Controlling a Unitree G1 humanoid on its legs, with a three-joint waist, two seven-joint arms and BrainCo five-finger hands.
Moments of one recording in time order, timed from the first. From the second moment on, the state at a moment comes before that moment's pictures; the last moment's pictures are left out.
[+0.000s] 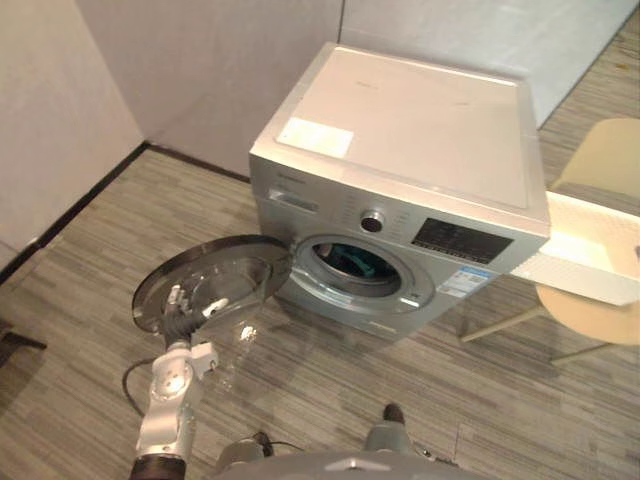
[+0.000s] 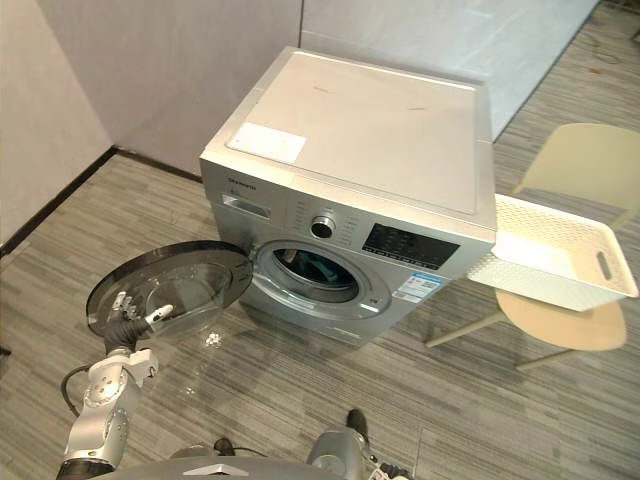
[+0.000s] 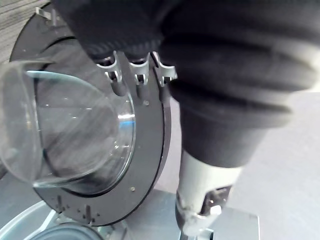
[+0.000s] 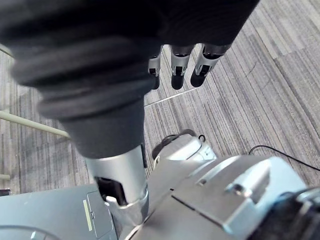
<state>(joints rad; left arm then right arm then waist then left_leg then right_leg) 0.15 0.09 0.10 0.13 -0.28 -0.03 0.22 0.10 -0.05 -0.46 1.04 0.23 0.07 -0.18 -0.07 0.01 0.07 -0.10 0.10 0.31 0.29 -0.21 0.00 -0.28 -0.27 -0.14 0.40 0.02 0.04</state>
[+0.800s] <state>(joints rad) 0.02 0.24 0.41 0.25 -0.23 -0.03 0.27 0.14 -0.01 -0.55 0.95 0.23 0.07 -0.13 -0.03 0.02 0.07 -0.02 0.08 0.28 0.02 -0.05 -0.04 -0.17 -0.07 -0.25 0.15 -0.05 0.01</state>
